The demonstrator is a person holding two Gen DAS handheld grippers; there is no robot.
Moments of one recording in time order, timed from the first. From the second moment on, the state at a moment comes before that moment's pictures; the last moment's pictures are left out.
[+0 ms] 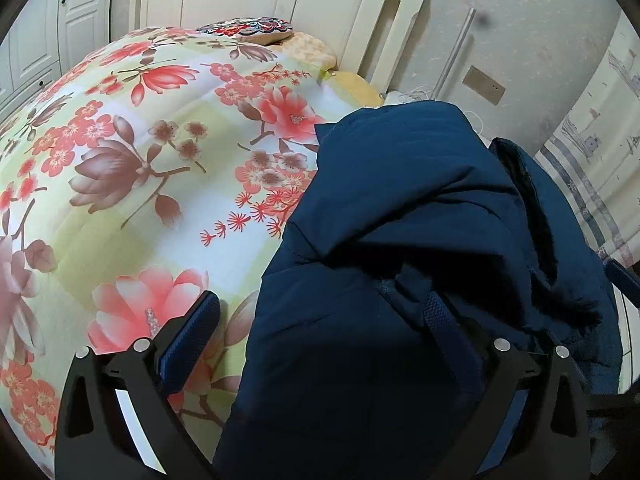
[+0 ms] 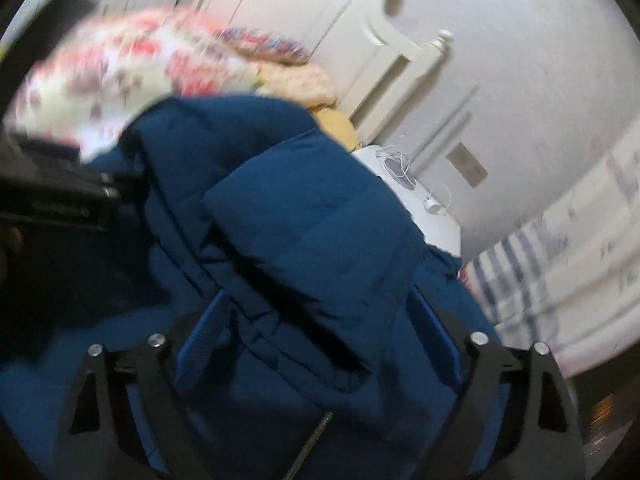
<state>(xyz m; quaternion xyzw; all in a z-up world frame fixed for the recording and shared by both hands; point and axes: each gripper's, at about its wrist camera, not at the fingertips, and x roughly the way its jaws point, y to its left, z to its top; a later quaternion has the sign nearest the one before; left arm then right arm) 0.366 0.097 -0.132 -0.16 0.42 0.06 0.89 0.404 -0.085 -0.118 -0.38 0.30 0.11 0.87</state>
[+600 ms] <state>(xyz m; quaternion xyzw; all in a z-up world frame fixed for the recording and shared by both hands) 0.366 0.098 -0.132 -0.15 0.42 0.07 0.89 0.391 -0.355 -0.084 0.24 0.33 0.08 0.91</state>
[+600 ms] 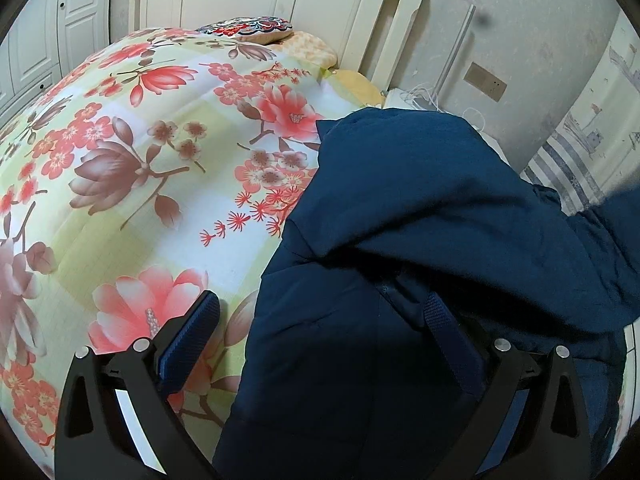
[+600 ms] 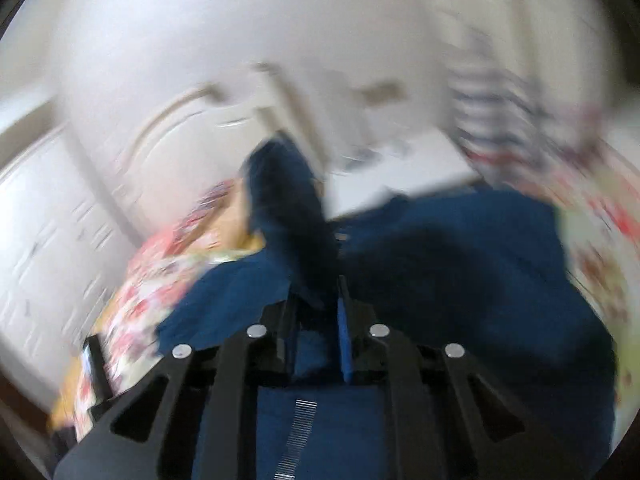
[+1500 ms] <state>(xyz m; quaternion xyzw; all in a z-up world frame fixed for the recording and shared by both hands) 0.365 0.100 -0.132 -0.15 0.42 0.07 0.89 0.333 -0.395 -0.110 0.31 0.31 0.00 0.90</state>
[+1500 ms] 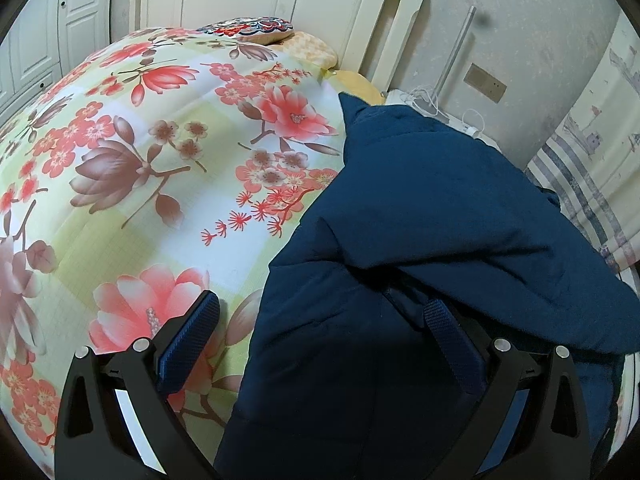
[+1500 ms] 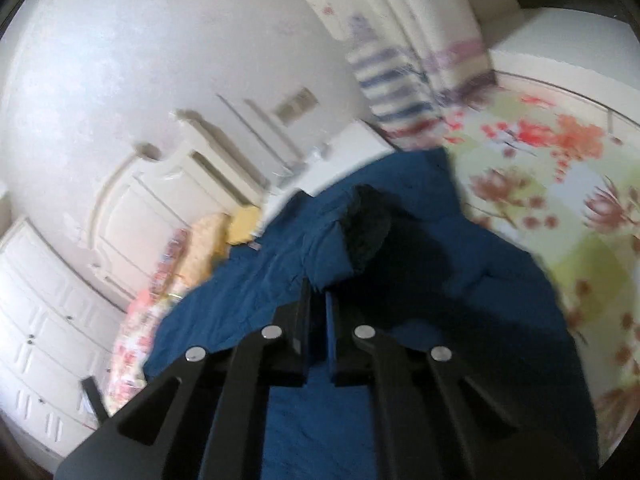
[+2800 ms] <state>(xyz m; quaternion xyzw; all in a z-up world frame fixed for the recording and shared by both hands) 0.458 -0.030 -0.098 0.03 0.44 0.01 0.90 0.395 -0.323 -0.127 0.06 0.36 -0.05 0.93</state>
